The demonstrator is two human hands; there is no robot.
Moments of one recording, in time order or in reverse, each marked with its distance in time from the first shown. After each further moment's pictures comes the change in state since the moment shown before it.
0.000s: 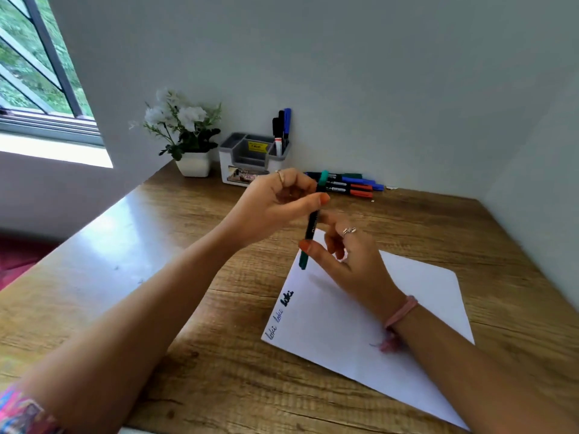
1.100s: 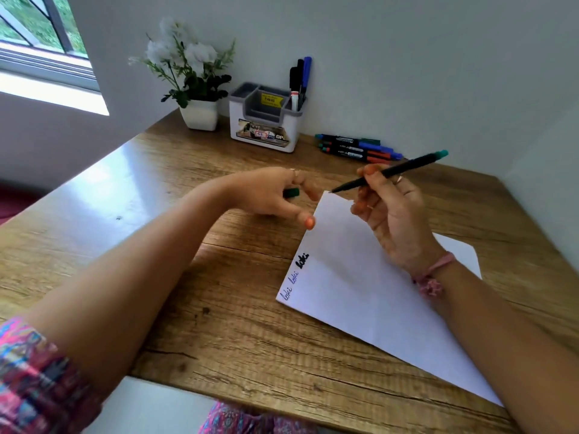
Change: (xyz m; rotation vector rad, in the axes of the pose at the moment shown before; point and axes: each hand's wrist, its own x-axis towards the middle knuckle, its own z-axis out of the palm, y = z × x) left_hand -0.008 -0.037 -0.027 0.538 -0.550 -0.401; right_hand 0.011 -0.002 -0.008 0.906 0.182 0.534
